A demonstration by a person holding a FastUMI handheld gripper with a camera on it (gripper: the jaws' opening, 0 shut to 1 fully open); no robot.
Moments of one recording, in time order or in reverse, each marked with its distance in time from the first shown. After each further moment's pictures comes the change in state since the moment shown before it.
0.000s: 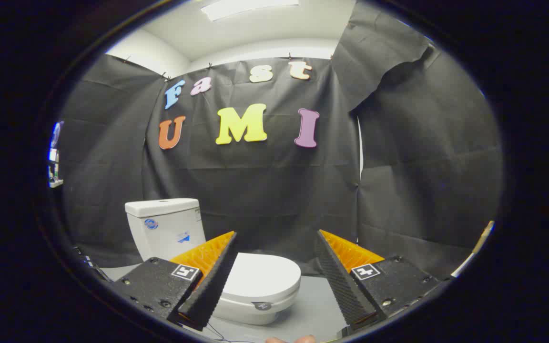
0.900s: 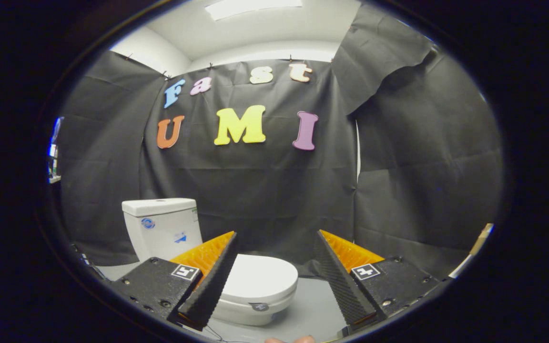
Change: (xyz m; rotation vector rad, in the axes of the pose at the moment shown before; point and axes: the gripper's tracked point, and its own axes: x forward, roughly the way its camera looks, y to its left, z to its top) arm 0.000 0.005 0.000 -0.015 -0.012 -0.020
